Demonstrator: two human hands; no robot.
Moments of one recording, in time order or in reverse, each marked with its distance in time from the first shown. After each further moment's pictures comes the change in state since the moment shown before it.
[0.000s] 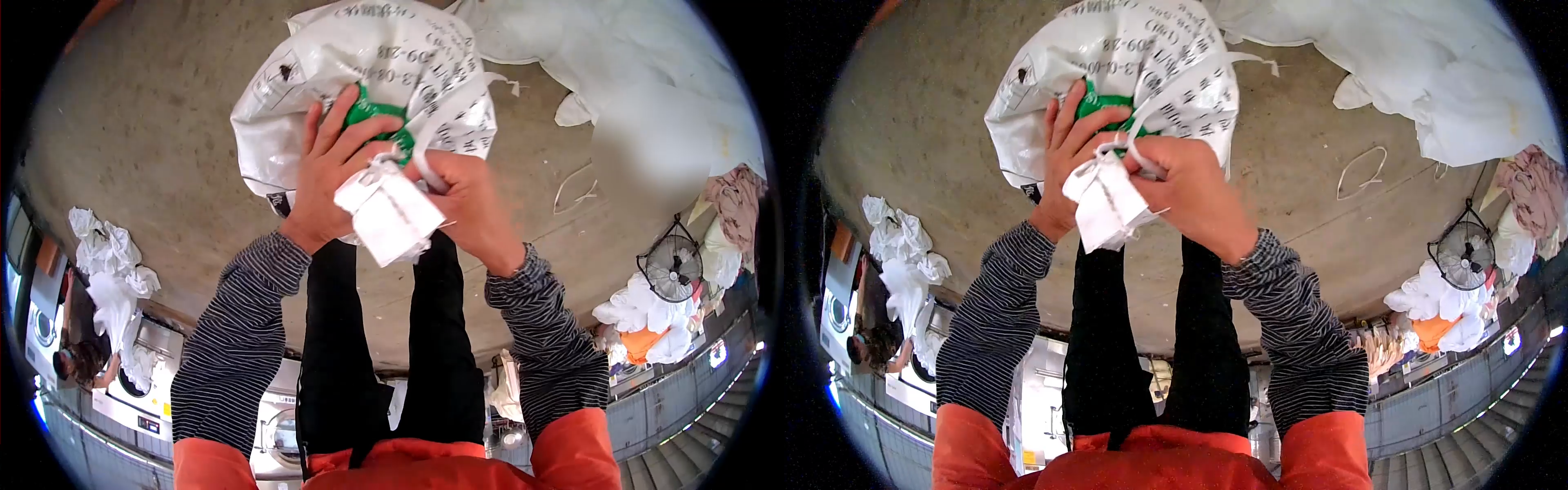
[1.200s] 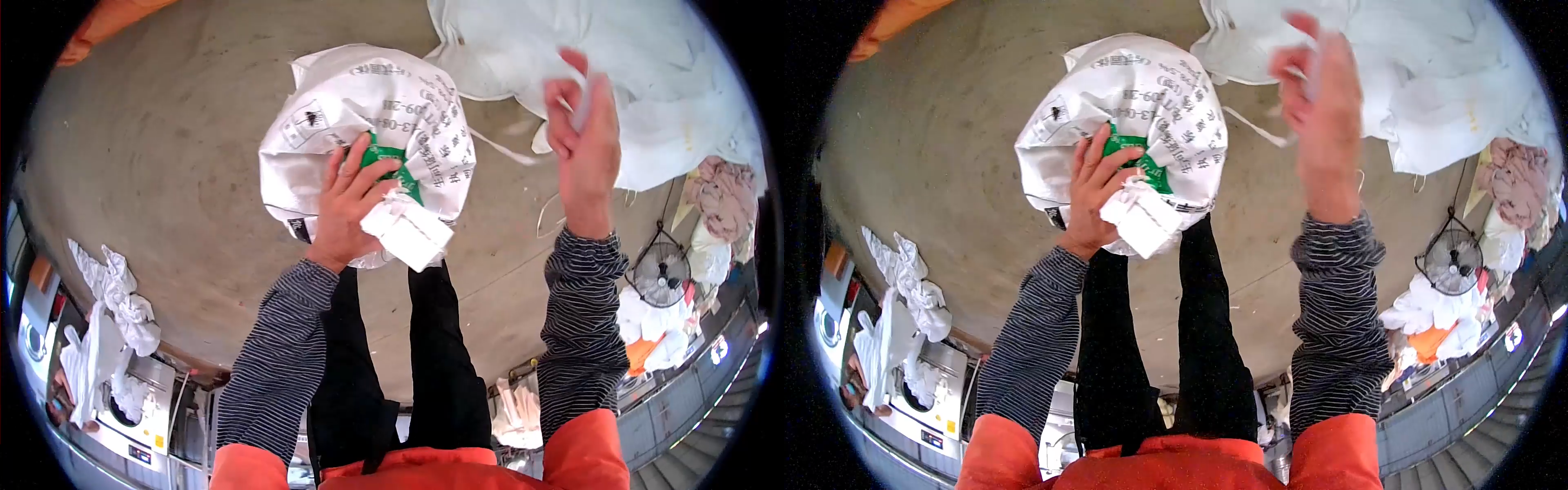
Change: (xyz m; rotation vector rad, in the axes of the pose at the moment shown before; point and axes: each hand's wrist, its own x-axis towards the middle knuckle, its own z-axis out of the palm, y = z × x) left_hand -0.004 0.008 -0.002 -0.071 0.112 0.004; right_hand 0.027 -0.059 -0.102 -0.115 0.488 -0.428
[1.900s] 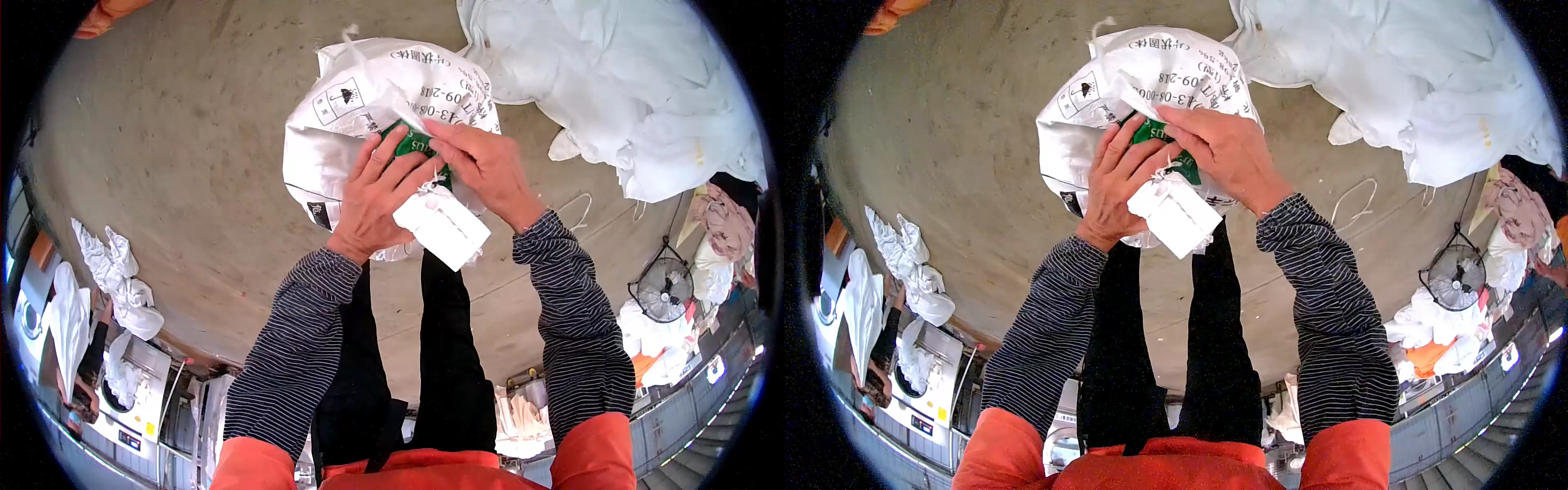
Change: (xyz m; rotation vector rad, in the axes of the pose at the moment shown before) left_hand -0.003 0.007 -0.008 0.059 0.053 0.018; right_hand -0.051 0.030 0.089 -0.287 -0.383 -0.158
